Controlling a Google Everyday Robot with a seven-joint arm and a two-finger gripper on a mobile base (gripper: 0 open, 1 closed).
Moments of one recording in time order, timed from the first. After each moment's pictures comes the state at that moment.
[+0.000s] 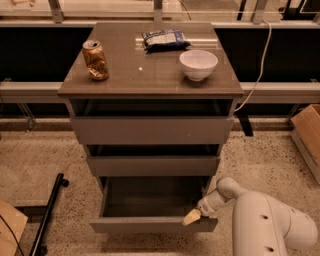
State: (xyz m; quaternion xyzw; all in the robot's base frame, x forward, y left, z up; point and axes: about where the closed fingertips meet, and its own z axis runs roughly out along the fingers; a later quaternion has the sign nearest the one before) arm 0.556 -0.165 0.182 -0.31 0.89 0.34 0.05
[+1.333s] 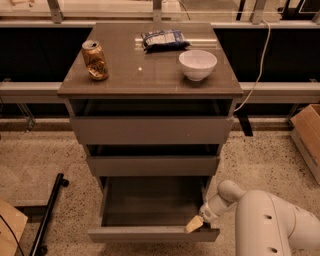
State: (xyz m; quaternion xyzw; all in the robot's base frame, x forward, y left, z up) arm 0.516 -0.173 0.184 -0.31 0.89 0.34 0.00
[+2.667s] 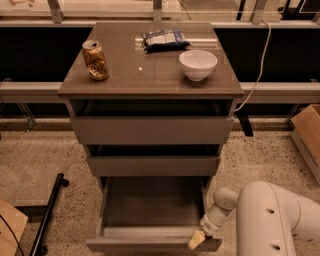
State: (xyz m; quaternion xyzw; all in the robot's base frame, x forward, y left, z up) arm 0.443 -0.174 0.185 -0.33 0.89 0.31 -0.08
